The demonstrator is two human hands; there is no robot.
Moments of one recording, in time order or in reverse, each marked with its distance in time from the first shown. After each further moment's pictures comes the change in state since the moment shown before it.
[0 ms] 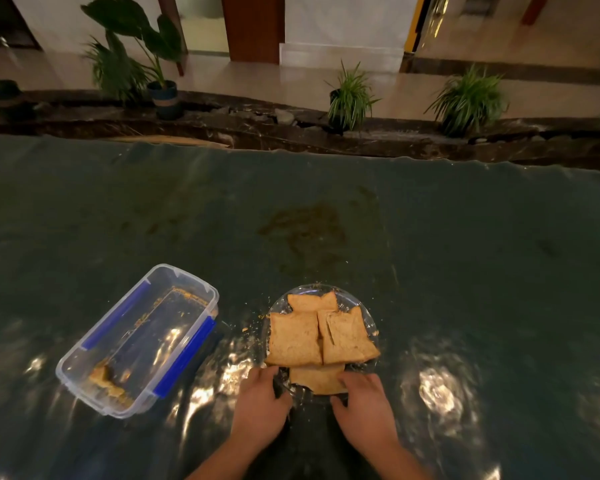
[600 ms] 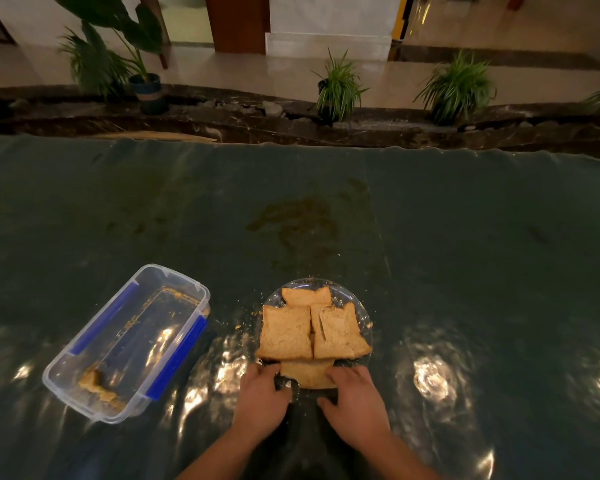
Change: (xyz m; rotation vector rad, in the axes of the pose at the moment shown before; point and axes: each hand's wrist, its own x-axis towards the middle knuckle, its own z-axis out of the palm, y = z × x) left_hand 0.012 0.004 0.007 0.042 -0.103 0.016; right_hand 0.000 0.003 0.010 -0.044 0.001 -0.098
